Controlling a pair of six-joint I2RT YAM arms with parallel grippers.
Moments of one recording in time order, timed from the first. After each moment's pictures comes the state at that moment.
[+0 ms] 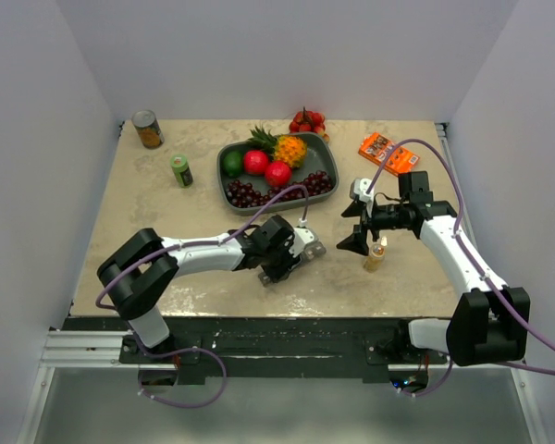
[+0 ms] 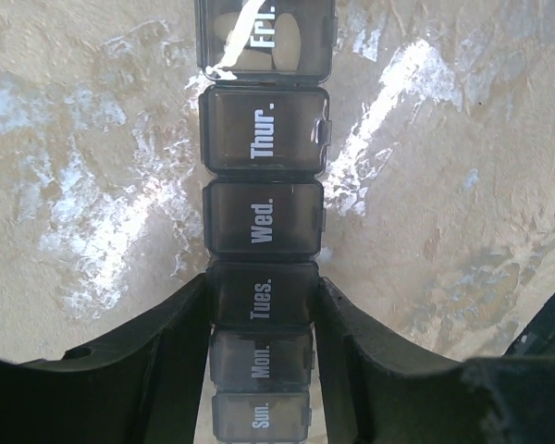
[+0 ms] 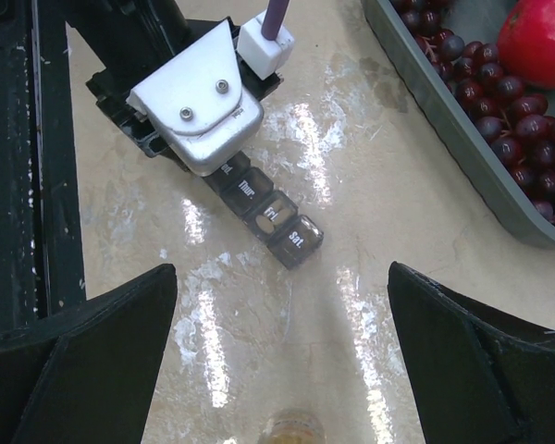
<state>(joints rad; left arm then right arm) -0.91 1.69 0.93 -0.22 0.11 0.06 0.09 1.27 0.93 -0.66 -1.04 -0.89</state>
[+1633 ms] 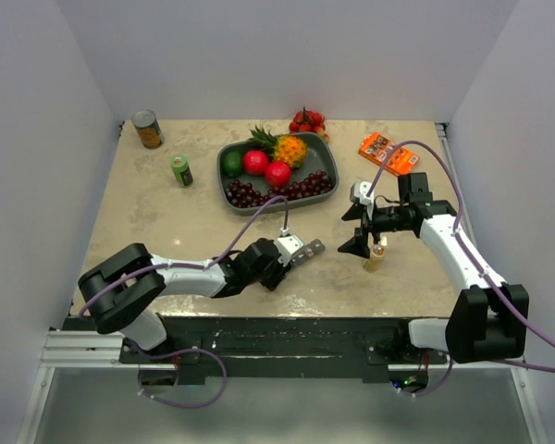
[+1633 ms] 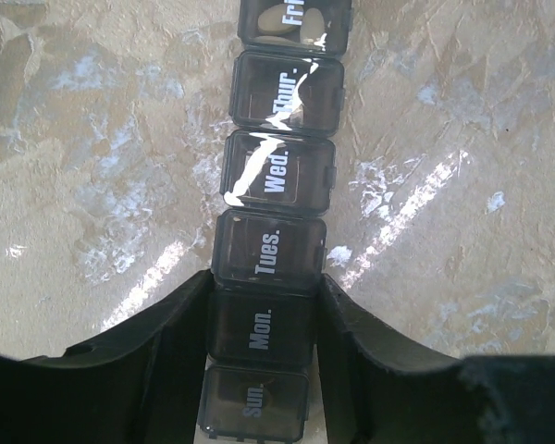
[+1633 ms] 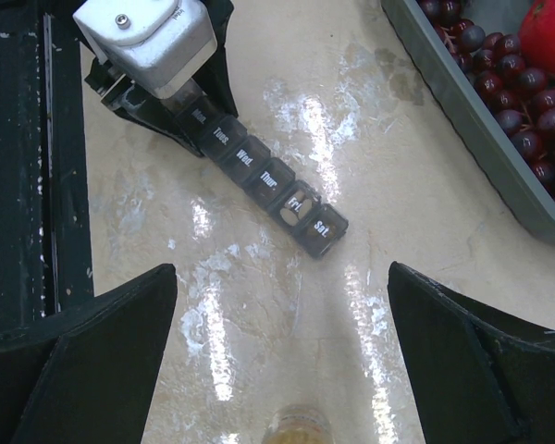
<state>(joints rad) -0.98 1.56 0.61 0.22 -0.11 -0.07 0.08 1.29 0.93 -0.72 -1.05 -0.96</state>
